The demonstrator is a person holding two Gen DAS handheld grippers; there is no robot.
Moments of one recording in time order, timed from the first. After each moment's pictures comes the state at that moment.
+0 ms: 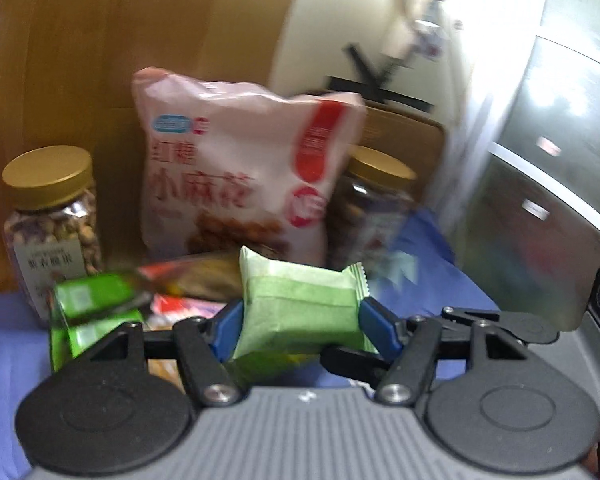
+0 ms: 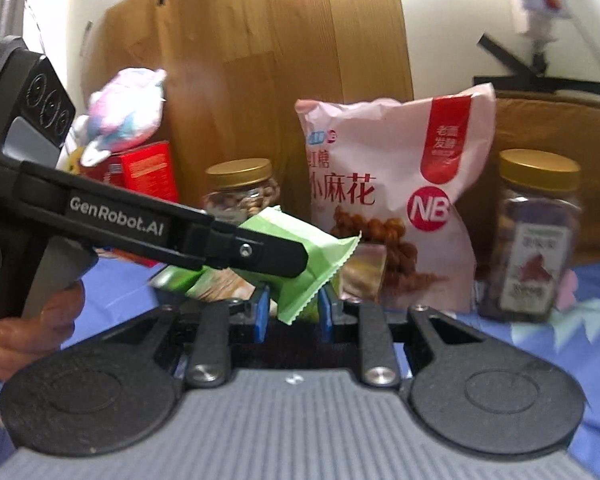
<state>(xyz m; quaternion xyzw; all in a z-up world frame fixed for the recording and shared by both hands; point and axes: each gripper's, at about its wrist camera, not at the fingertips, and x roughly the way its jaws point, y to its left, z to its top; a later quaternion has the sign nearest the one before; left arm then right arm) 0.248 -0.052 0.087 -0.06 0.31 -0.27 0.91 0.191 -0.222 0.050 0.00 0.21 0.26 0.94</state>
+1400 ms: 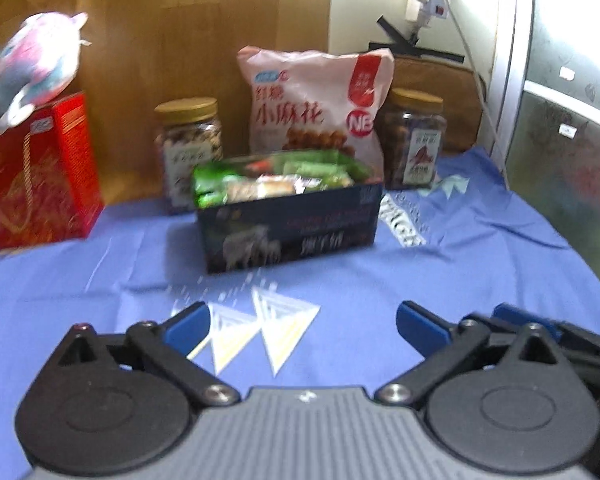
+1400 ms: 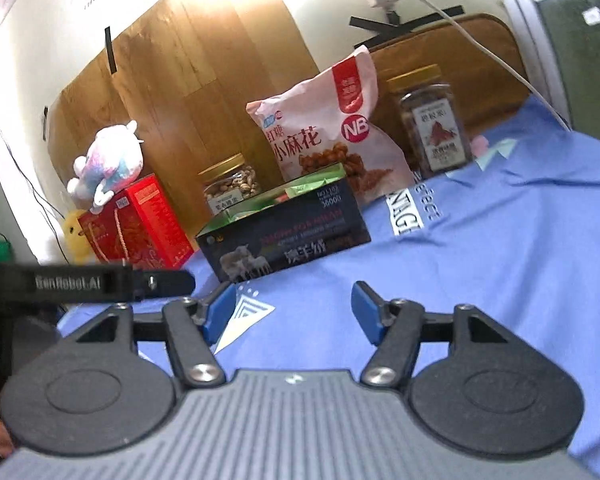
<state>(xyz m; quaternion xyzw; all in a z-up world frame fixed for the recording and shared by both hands) 0.051 -0.025 0.064 0.02 0.32 -0.12 0.94 0.004 -0.229 0.015 0.18 0.20 0.14 0.95</state>
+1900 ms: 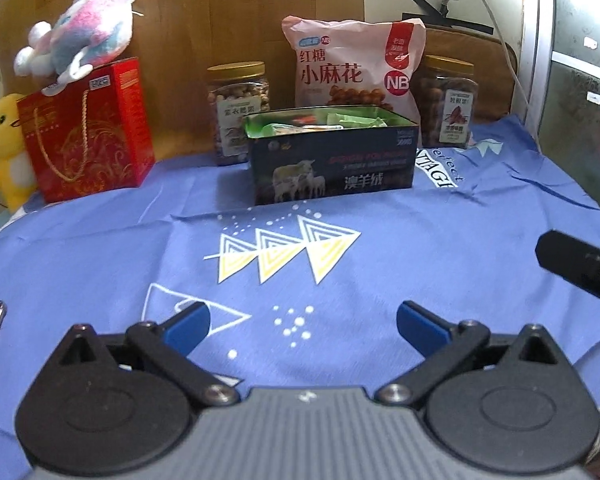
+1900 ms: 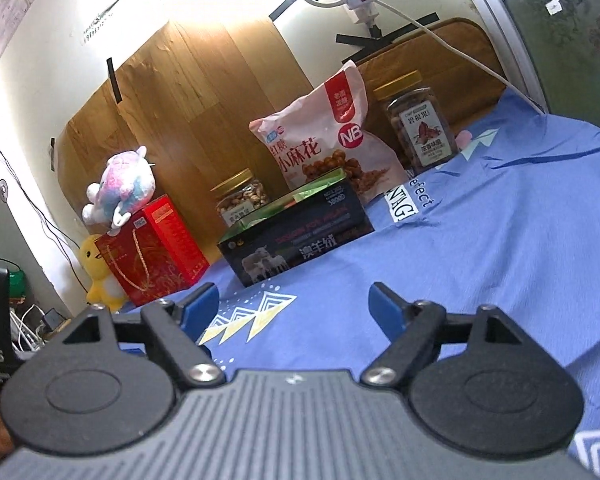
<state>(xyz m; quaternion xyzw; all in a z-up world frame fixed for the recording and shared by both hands) 0.000 -0.014 0.037 0.03 0.34 -0.05 0.94 -0.040 -0.222 0.017 0.22 0.18 0.13 0.95</state>
